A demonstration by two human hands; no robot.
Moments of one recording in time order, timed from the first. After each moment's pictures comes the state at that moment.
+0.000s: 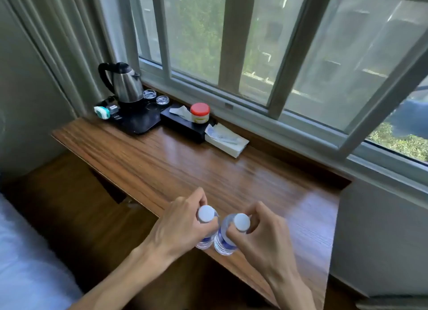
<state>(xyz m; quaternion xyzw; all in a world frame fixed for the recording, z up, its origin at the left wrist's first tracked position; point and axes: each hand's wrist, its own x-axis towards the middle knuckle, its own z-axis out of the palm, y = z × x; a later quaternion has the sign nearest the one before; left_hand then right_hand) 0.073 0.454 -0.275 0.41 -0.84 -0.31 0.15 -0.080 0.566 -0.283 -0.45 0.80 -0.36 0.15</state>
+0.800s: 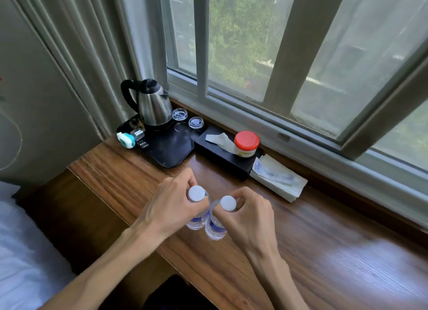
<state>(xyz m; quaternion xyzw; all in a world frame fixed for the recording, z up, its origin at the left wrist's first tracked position) 0.116 0.158 -0.271 0.47 -0.83 -0.25 0.17 -0.031 0.254 -0.292 -0.42 0.81 -0.37 0.20</state>
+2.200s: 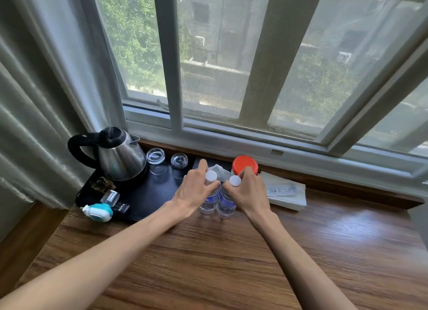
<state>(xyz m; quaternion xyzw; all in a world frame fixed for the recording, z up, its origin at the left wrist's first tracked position) 0.038 -0.075 -0.331 0.30 -0.88 -0.36 0.11 -0.056 0.049 -0.321 -0.26 0.92 -0.28 0.09</state>
